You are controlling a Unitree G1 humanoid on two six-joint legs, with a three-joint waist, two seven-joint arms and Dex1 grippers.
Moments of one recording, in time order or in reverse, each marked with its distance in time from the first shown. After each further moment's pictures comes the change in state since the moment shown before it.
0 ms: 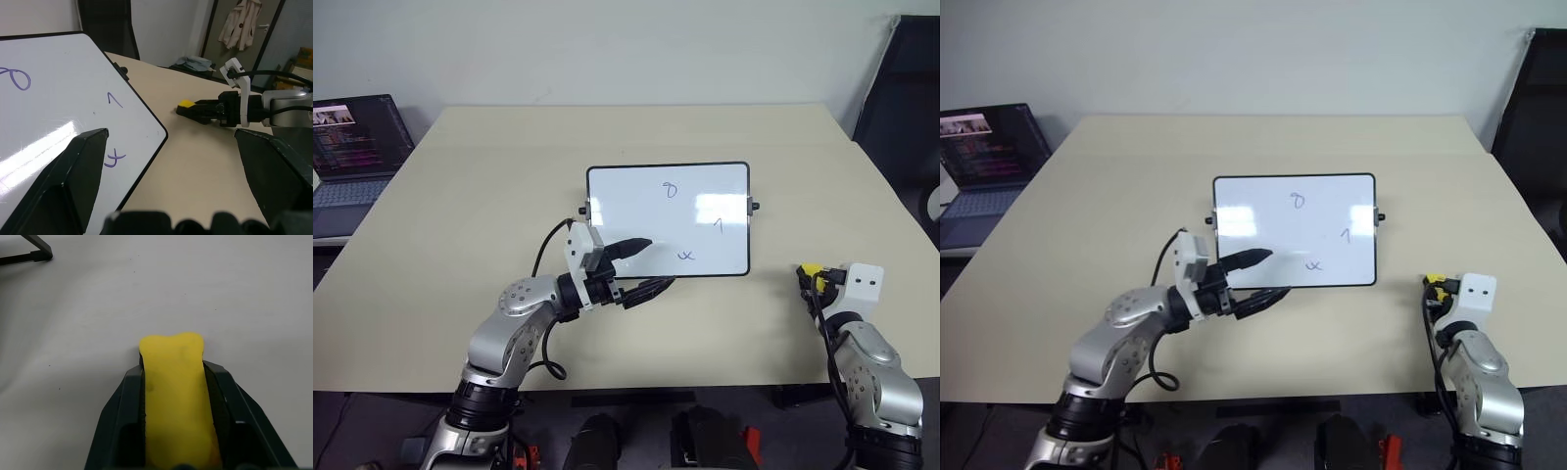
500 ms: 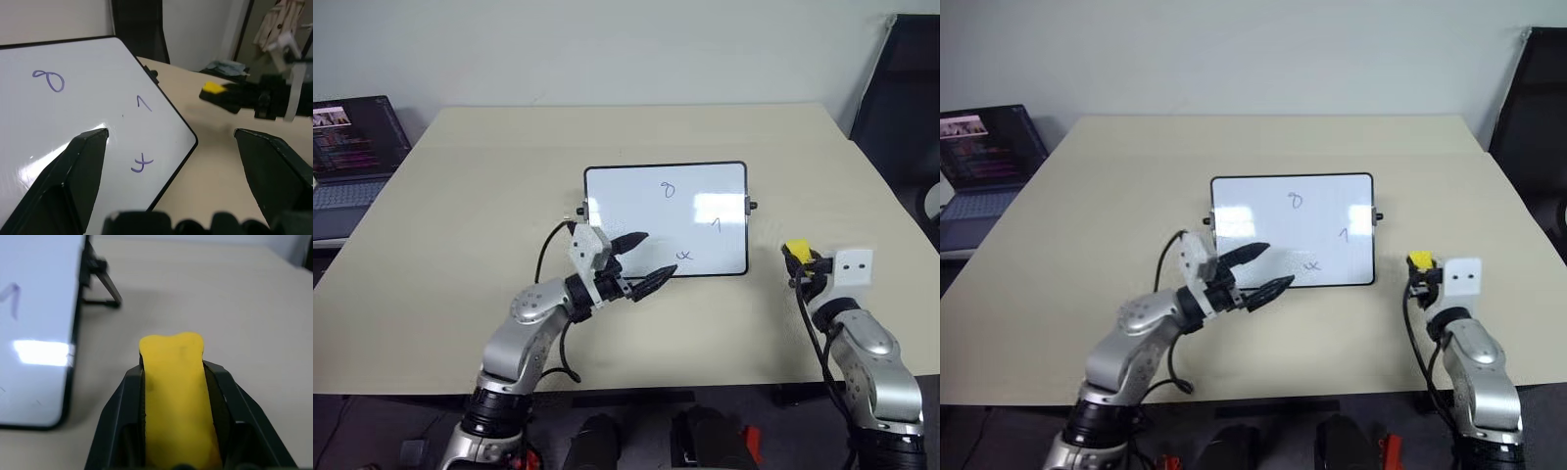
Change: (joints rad) left arm 0.046 -0.080 -0.051 -0.004 0.164 -0.095 0.186; right arm -0.016 -0.055 0.127 -0.114 -0.060 -0.131 0.070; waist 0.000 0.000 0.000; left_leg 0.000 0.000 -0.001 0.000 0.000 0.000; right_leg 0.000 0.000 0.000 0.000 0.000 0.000
